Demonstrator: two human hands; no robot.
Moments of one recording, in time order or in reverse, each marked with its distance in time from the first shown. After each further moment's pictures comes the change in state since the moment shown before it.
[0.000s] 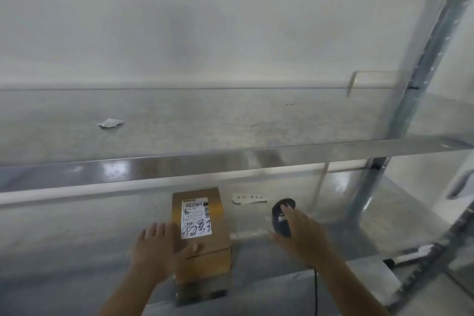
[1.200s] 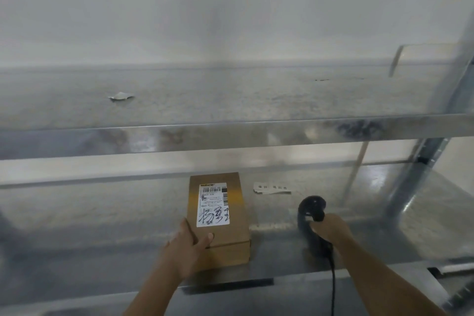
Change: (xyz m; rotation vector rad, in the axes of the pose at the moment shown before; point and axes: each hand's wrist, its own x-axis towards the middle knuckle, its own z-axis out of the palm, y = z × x) left_hand 0.008 0.005 0.061 -0.831 0.009 -0.154; right_hand 0.076 0.077 0.084 0.289 -0.199 0.428
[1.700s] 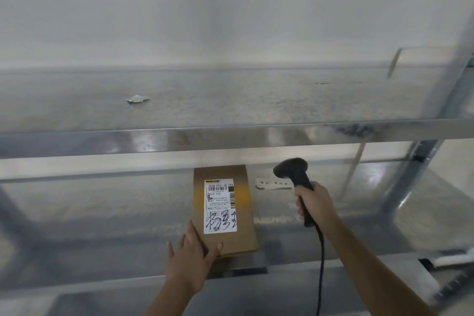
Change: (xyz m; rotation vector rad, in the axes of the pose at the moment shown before) left_hand -0.046 0.003 0.010 0.420 0.115 -0.013; right_hand -0.098 -0.096 -0.046 0.756 -0.001 -0.146
